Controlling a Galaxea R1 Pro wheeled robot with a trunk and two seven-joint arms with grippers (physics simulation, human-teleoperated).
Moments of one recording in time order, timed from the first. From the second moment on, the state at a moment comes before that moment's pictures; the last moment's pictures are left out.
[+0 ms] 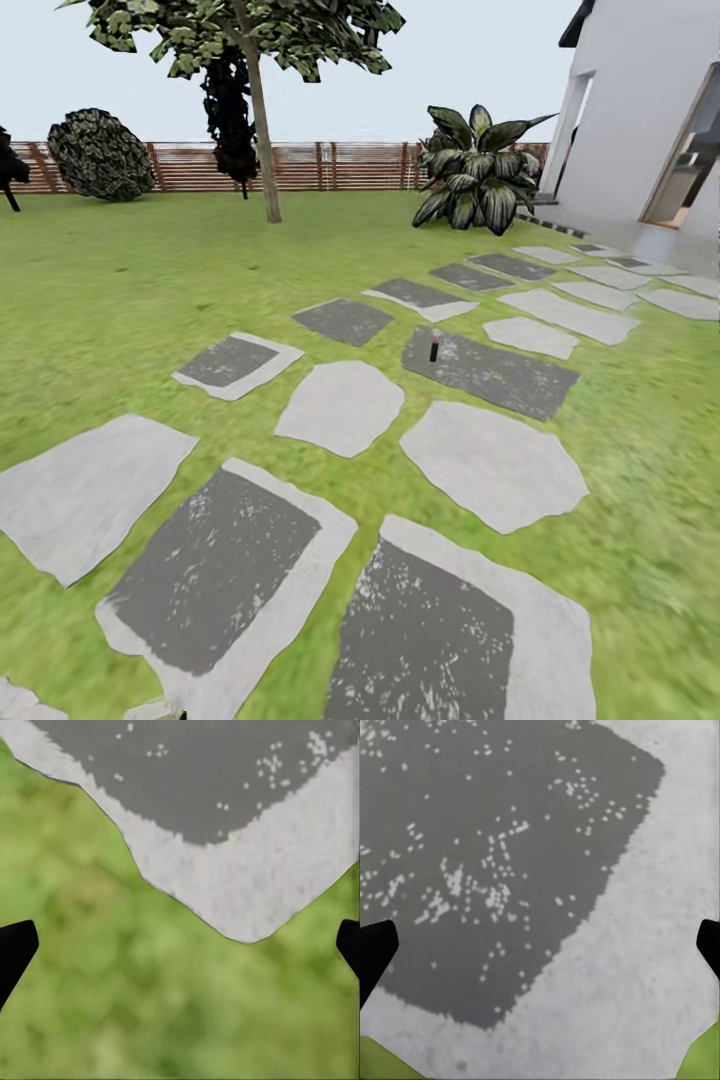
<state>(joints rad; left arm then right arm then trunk) -0.30 0.13 0.14 -0.22 0.14 -0.29 0.01 -0.09 -0.04 -0.09 -0.48 0.04 -0.34 0.08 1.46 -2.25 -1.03</state>
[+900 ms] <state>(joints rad) -0.30 0.13 0.14 -0.22 0.14 -0.29 0.01 -0.09 -0.04 -0.09 -0.48 0.04 -0.34 0.08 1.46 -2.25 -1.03</state>
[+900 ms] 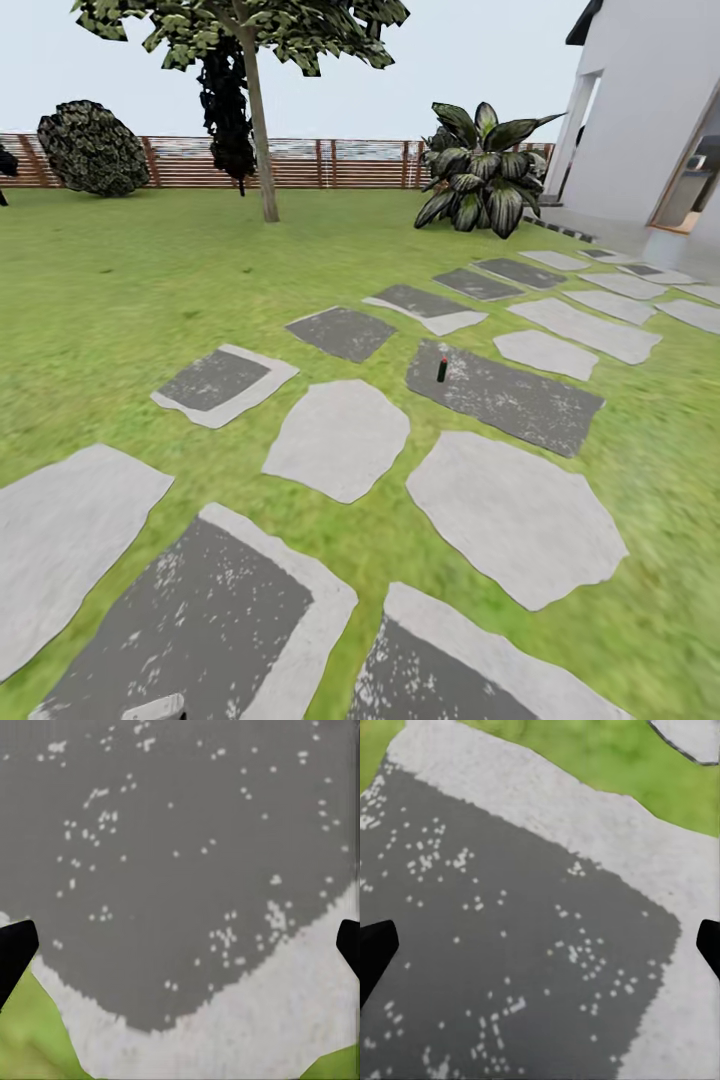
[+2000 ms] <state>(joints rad) -0.30 0.13 0.14 -0.22 0.14 -0.29 0.01 -0.09 -0.04 -0.09 -0.49 0.04 -0.34 0.08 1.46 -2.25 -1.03</state>
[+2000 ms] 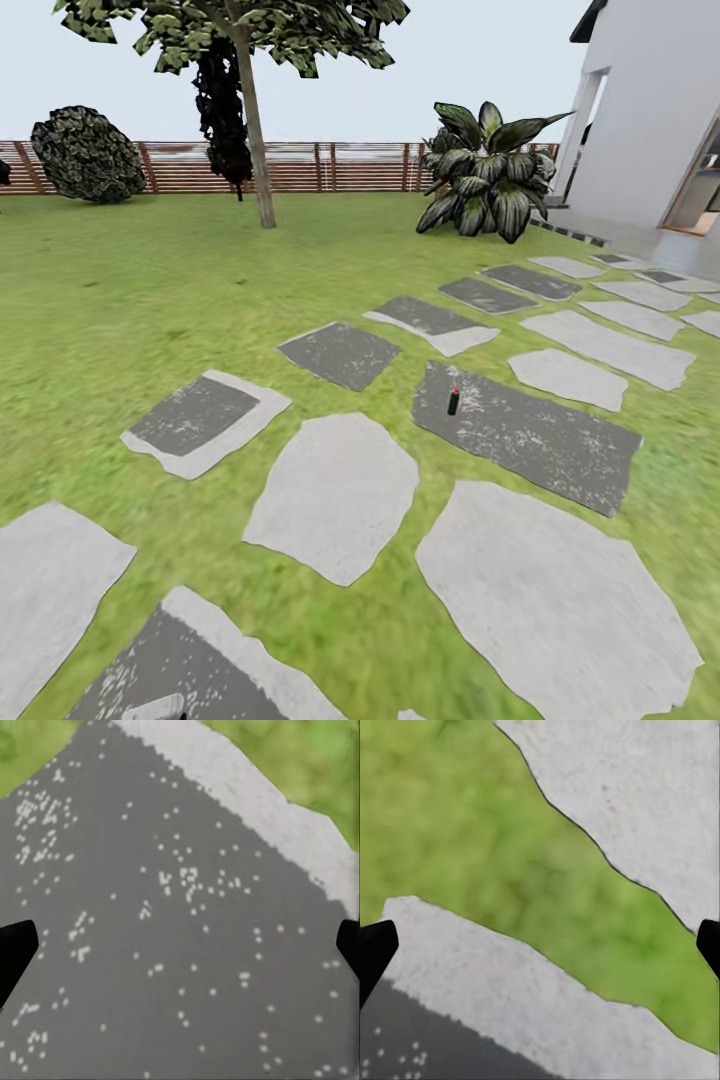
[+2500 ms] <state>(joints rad) -0.30 0.13 0.14 -0.22 0.14 -0.29 0.01 -0.09 -0.04 -0.09 -0.48 0.04 -0.34 0.07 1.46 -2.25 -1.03</state>
